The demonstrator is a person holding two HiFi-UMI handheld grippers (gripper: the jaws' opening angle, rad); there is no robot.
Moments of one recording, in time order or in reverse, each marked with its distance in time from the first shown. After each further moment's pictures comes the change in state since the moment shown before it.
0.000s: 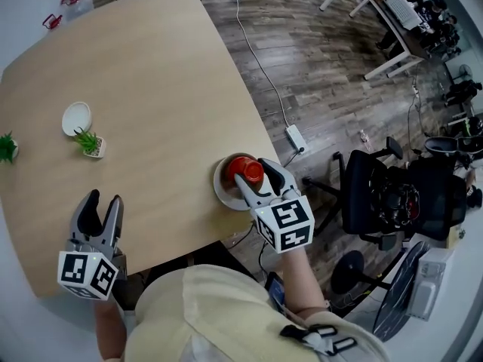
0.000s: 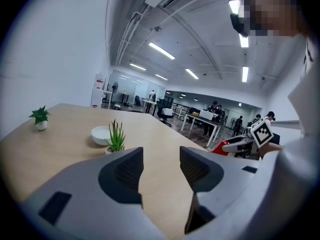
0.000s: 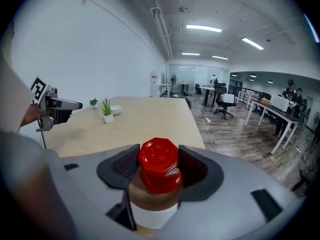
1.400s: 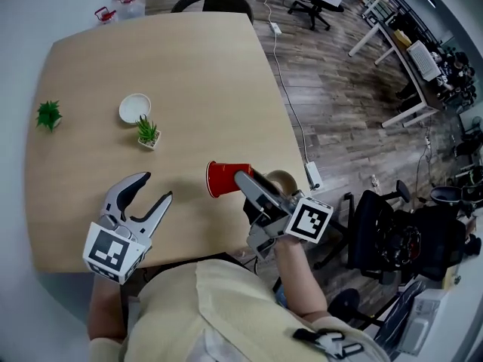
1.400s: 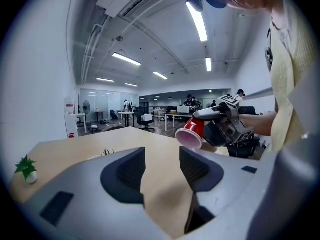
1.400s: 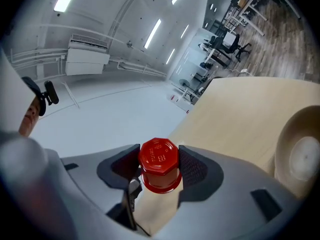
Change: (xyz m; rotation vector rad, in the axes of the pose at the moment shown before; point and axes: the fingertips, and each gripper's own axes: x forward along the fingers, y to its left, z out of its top) left arm -0.039 -0.014 0.030 0.367 -0.072 -0.208; right arm -0.008 0.139 0.117 0.769 -0.293 0.706
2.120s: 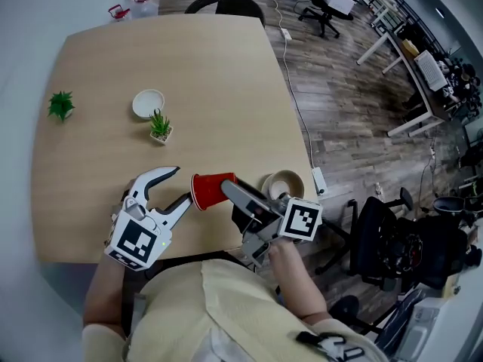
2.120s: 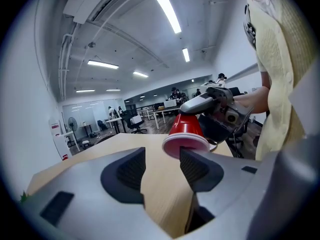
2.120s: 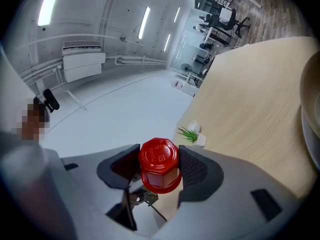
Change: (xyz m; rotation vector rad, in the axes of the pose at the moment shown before) left arm 0.016 -0.032 -0.005 0.256 0.027 -0.107; right arm 0.021 0.028 -0.050 0.121 0.134 0.123
